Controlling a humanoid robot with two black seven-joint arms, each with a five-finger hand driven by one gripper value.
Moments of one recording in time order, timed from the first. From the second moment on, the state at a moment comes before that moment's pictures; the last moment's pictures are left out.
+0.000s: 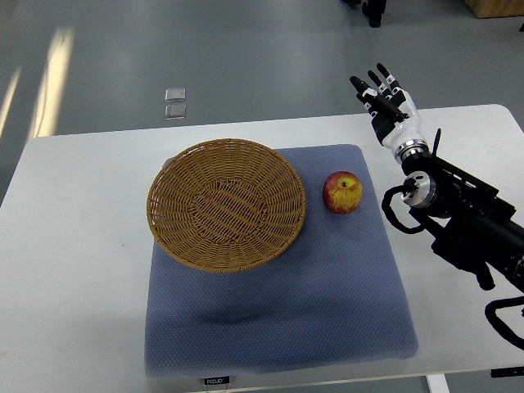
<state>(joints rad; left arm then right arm) 0.01 0.00 -0.09 -0.13 0.07 -0.05 -0.03 0.83 -0.10 0.67 0.54 0.06 0.04 0.47</state>
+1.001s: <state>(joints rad) 0.01 0.00 -0.09 -0.13 0.07 -0.05 -0.03 0.83 -0.11 0.67 0.54 0.06 0.04 0.47</state>
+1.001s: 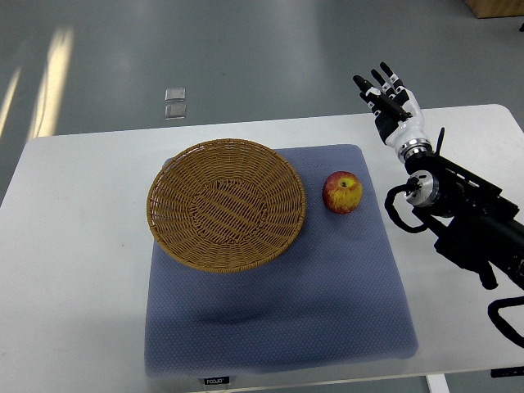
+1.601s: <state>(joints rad) 0.01 0.00 -0.09 -0.13 0.07 -0.05 -0.03 0.84 -0.11 0.66 0.54 0.06 0.04 0.47</state>
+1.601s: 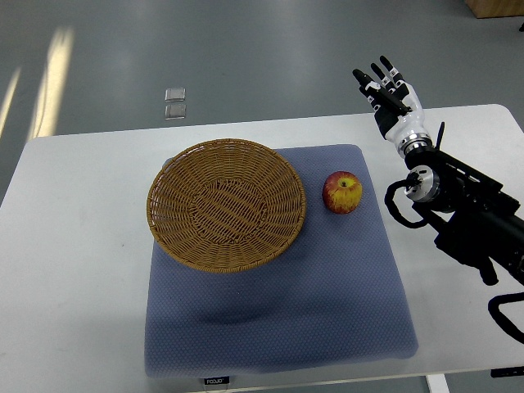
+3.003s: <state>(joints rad) 0.01 0.00 -0.09 -0.13 0.07 -0.05 -0.03 0.92 -0.50 0.50 0.88 -1.42 0.37 0.50</state>
